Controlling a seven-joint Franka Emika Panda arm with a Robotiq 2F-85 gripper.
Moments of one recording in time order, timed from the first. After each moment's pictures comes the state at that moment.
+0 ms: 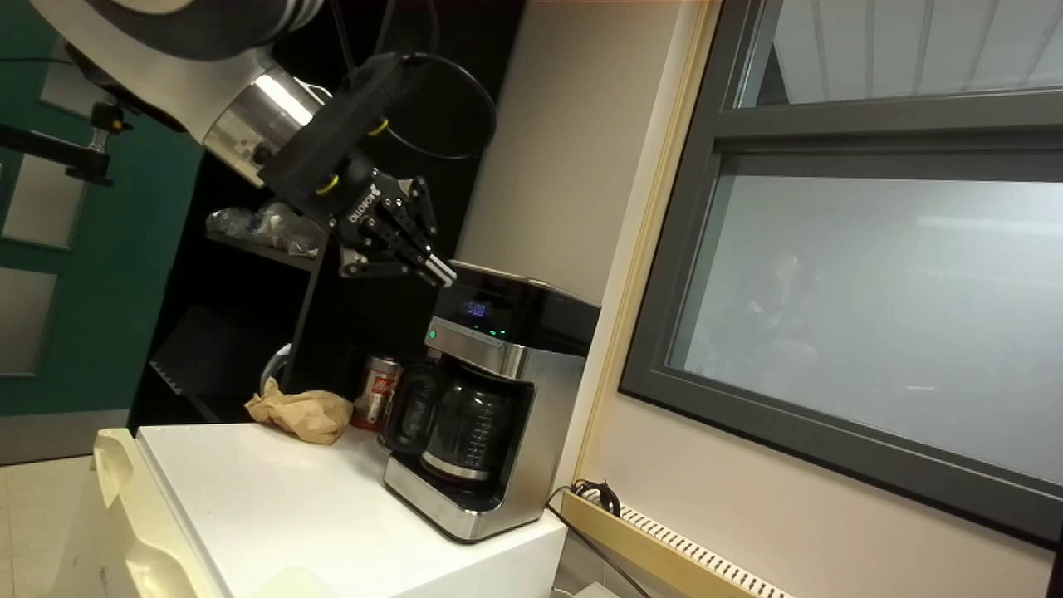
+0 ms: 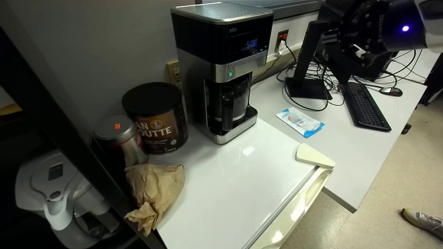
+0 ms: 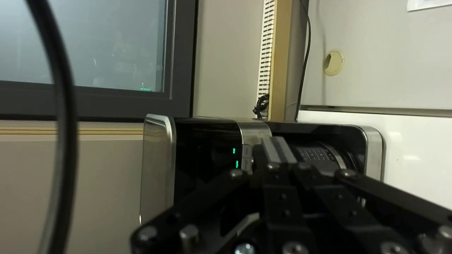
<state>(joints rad) 0.00 0.24 0.07 -2.13 -2.29 2.61 0.76</state>
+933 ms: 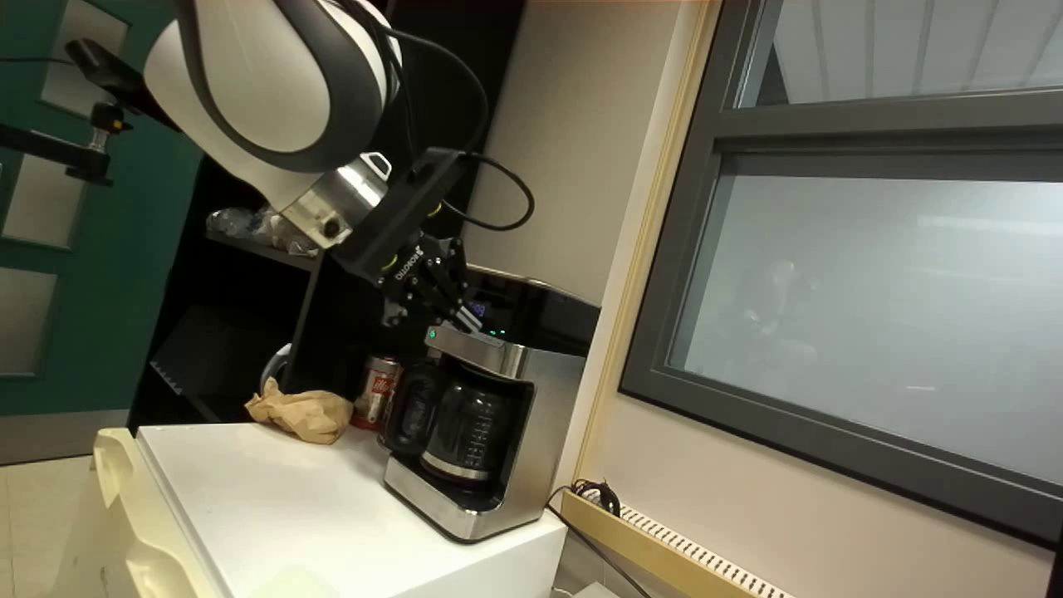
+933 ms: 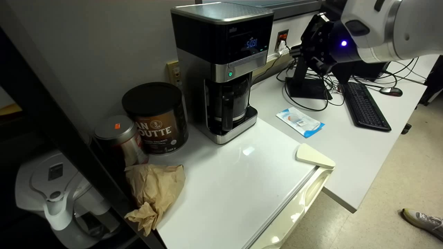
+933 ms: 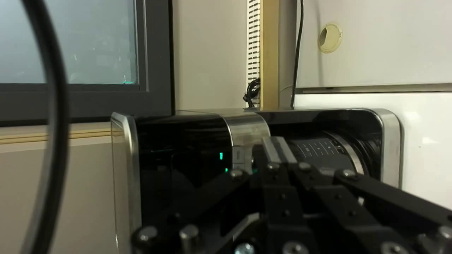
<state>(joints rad) -0.02 0.47 0.08 -1.86 -2.29 2.71 0.78</state>
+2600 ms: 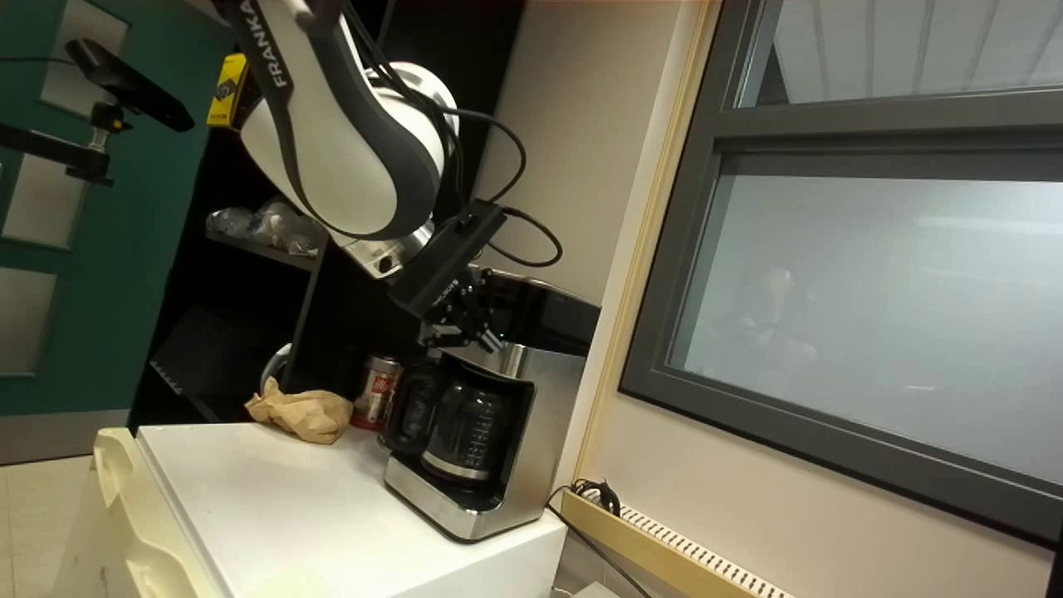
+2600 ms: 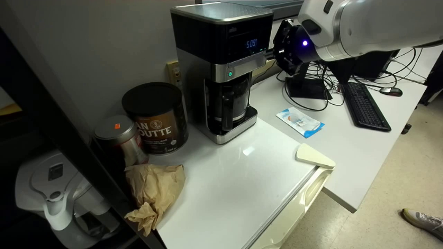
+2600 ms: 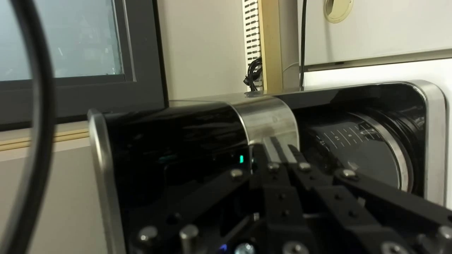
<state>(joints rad) -0.04 0.68 0.07 -1.57 -2.18 2.83 0.69</state>
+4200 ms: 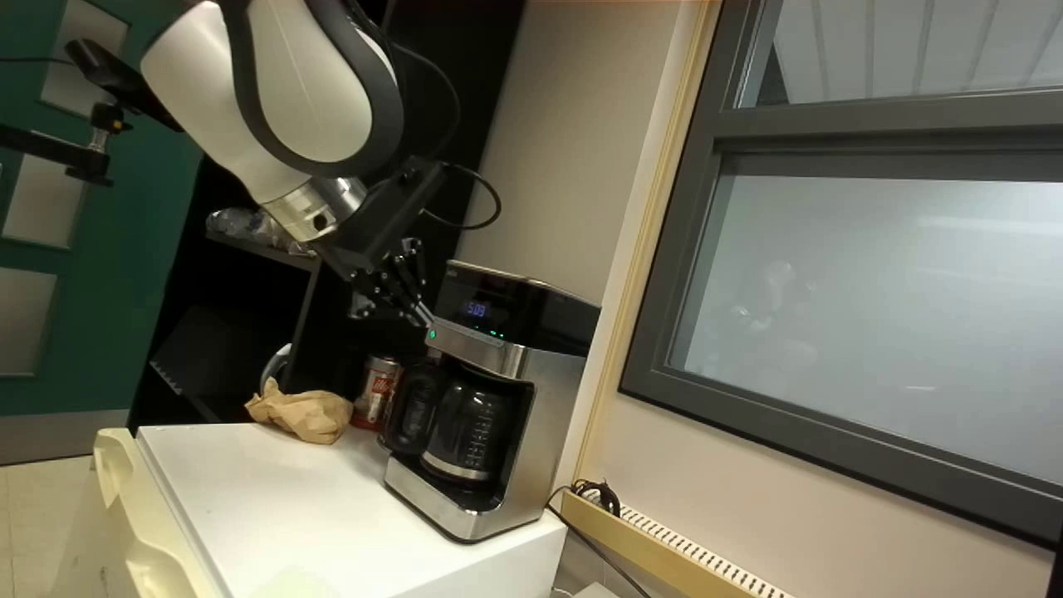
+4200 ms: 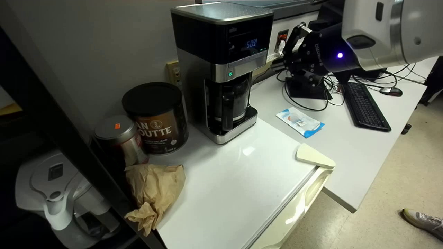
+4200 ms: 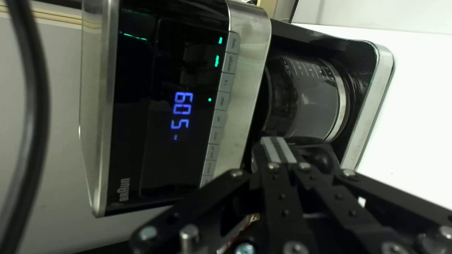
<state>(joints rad) -0.03 0.51 0.13 -1.79 -2.44 2.88 0.69</state>
